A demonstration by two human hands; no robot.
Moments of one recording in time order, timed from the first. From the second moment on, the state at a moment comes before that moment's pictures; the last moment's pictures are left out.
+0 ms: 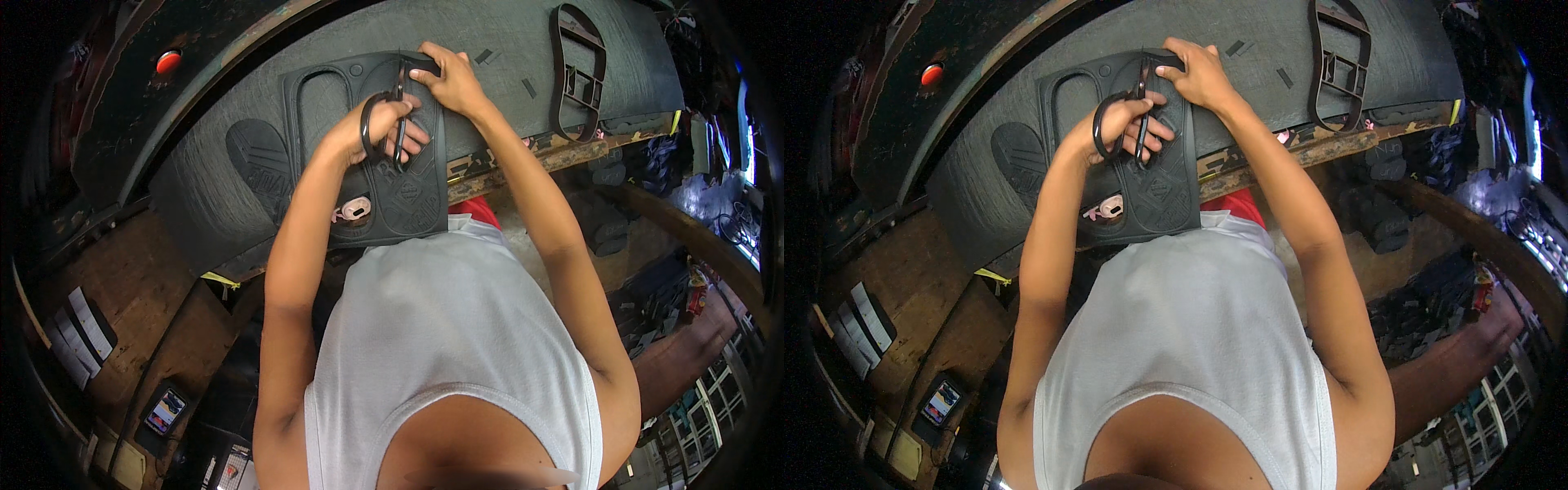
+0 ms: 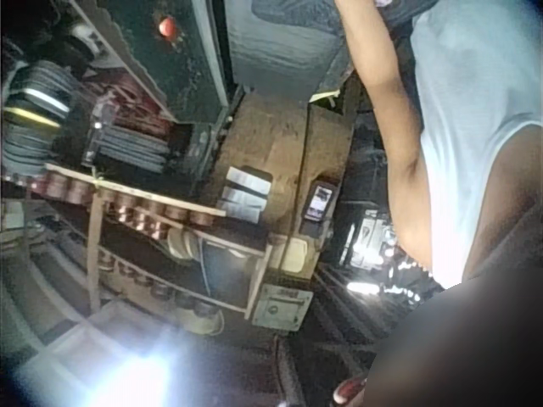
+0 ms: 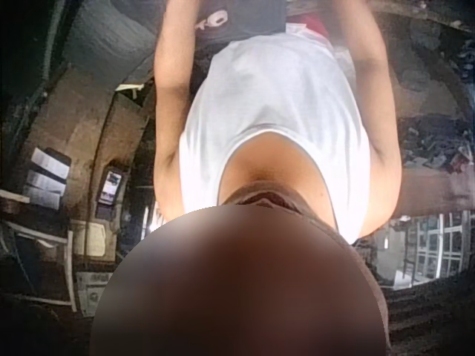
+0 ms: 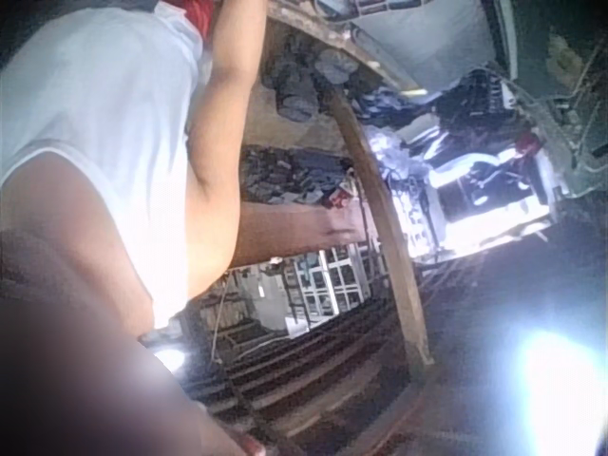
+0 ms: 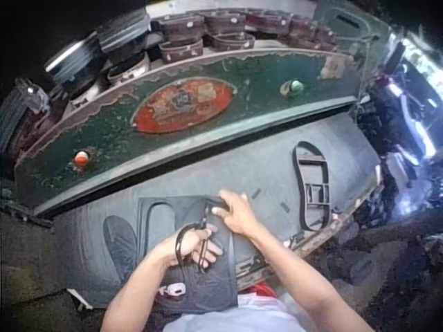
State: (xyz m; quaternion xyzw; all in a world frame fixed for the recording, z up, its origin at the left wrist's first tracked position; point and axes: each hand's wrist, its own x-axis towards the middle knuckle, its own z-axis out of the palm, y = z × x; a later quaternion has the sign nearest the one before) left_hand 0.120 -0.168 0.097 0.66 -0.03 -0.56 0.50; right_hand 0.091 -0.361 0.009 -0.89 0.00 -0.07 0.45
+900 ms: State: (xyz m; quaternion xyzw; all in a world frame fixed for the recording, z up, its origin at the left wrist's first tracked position) left_hand 0.088 0.106 0.110 0.98 0.10 0.00 0.19; right_hand -0.006 -0.261 0.223 -0.82 -0.31 -0.41 0.26
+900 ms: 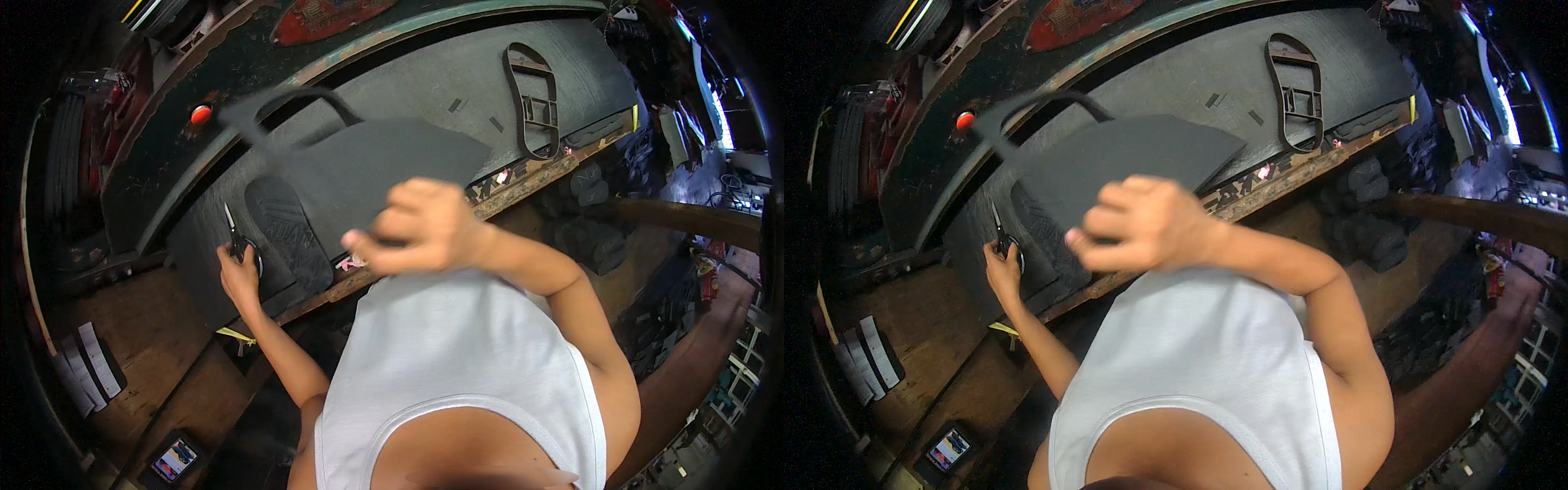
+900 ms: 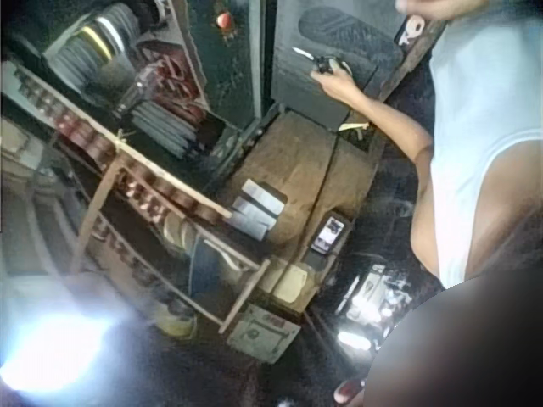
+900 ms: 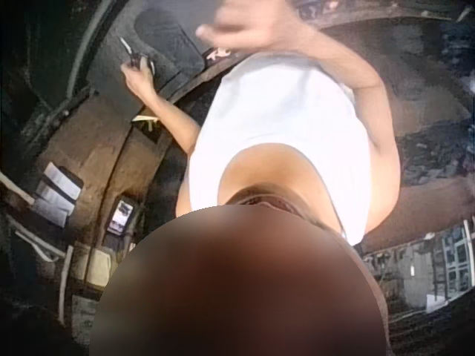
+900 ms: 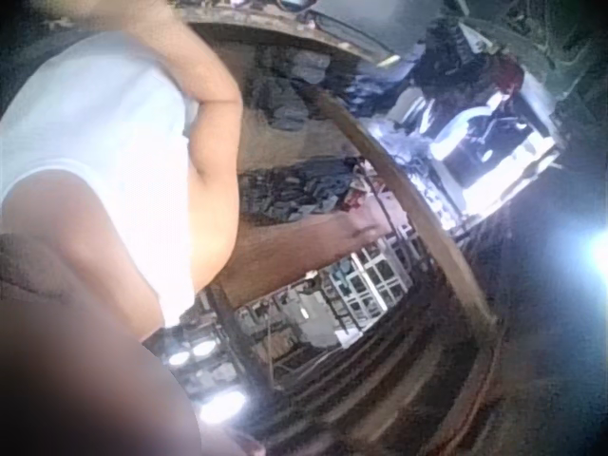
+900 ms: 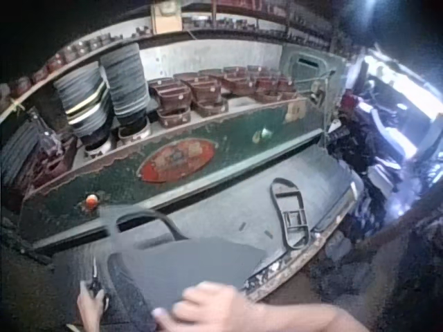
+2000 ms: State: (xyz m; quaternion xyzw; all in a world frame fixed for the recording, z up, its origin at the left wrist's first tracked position) left_hand 0.024 -0.072 0.046 0.94 -0.14 -0.02 0.30; right_hand 0.025 -0.475 0.049 -0.91 0.40 -0.10 -0.03
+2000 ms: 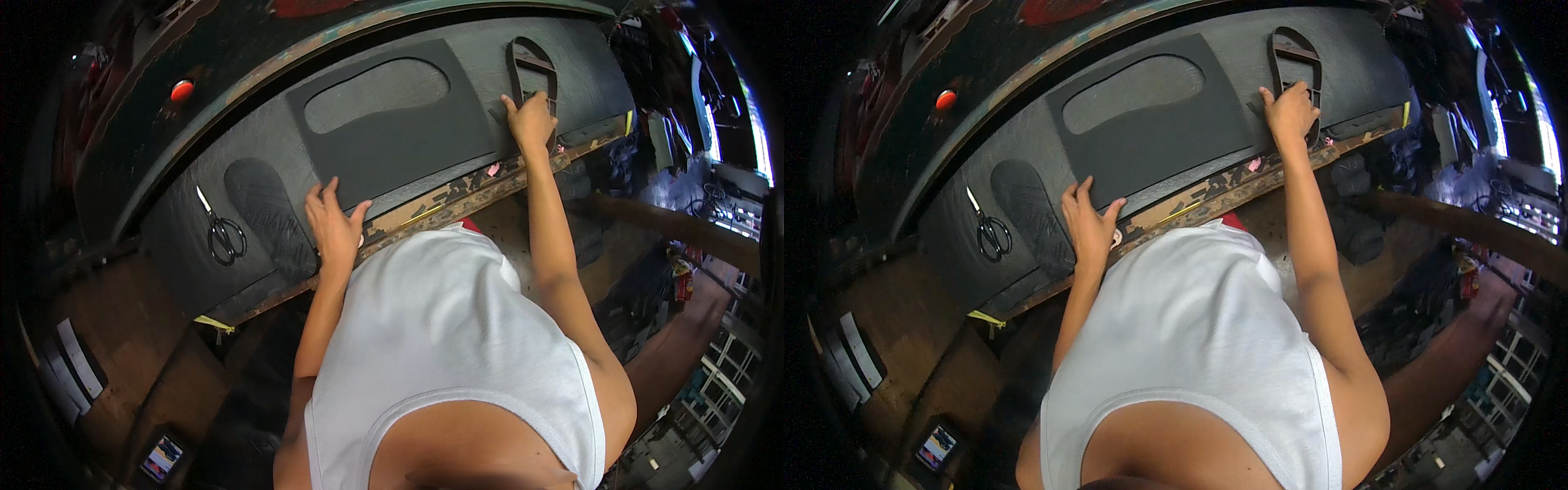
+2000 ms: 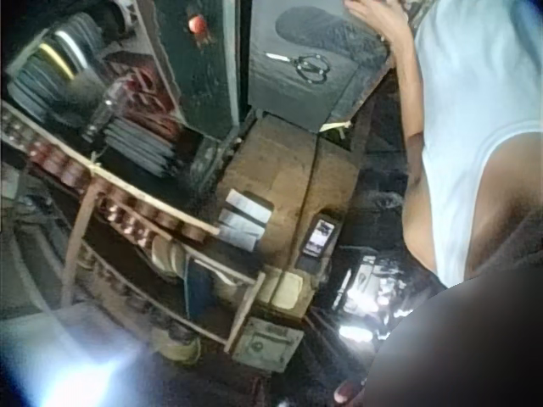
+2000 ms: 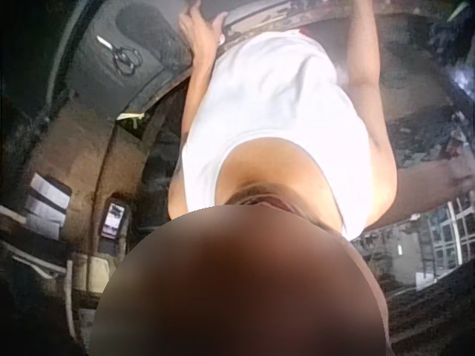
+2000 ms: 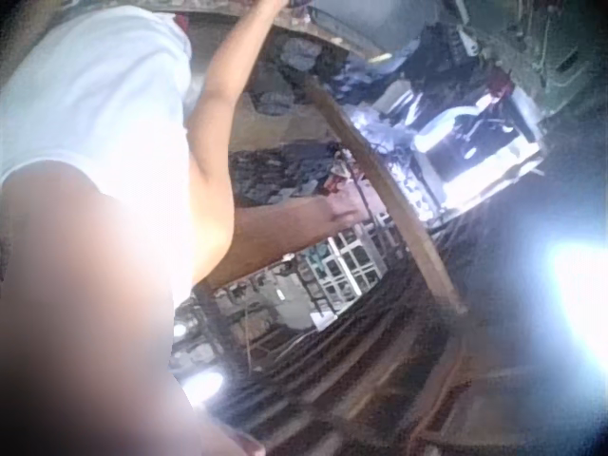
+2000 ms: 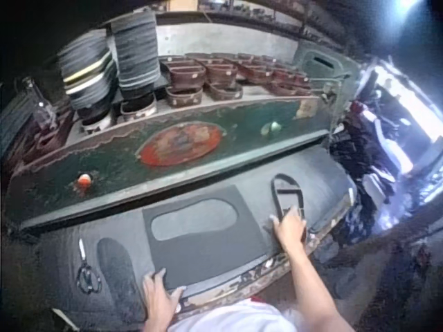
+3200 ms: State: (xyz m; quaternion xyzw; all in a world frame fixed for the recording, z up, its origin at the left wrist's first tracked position) left_hand 0.093 -0.066 0.030 0.85 -0.36 -0.04 0.38; right_hand -0.005 -0.416 0.059 -0.93 -0.12 -0.15 0.30
